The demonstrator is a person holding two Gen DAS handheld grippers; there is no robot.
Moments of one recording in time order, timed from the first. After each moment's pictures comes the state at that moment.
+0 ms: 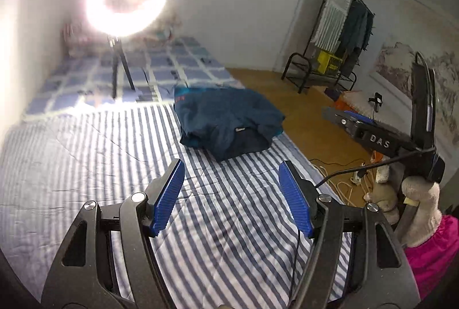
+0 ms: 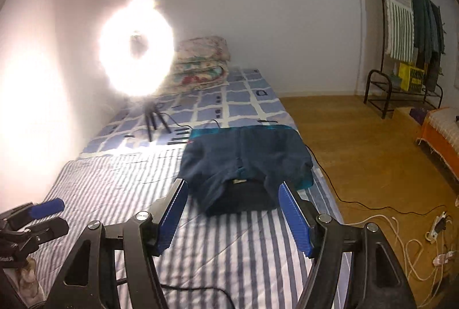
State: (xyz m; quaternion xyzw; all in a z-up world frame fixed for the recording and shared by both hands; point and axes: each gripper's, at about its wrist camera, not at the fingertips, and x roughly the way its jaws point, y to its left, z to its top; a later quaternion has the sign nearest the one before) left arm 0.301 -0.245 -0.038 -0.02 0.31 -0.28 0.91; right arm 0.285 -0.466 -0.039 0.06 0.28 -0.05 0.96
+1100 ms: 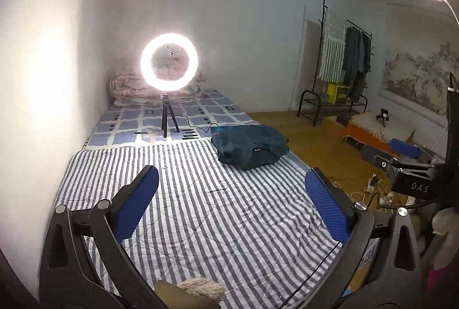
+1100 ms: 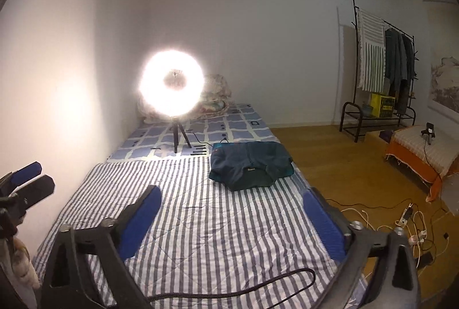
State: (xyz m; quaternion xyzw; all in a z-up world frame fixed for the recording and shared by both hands) left arm 0.107 -0.122 0.016 0.00 0.19 -0.24 0.95; right arm 0.057 -0.340 0.019 0.04 0.20 -0.09 0.97
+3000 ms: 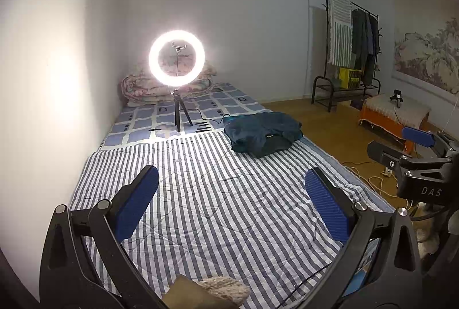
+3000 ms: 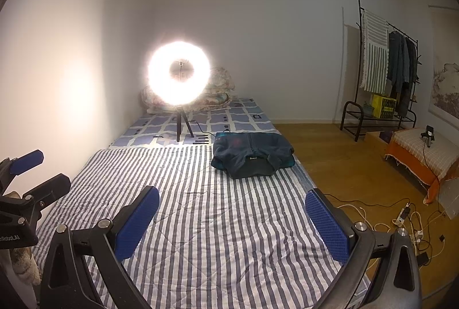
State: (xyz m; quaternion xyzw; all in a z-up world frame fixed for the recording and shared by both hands) left arm 0.092 -0.135 -0.008 0.04 0.19 -0.20 0.96; right arm 0.037 -0.323 -0.001 0.02 0.21 -0.09 0.97
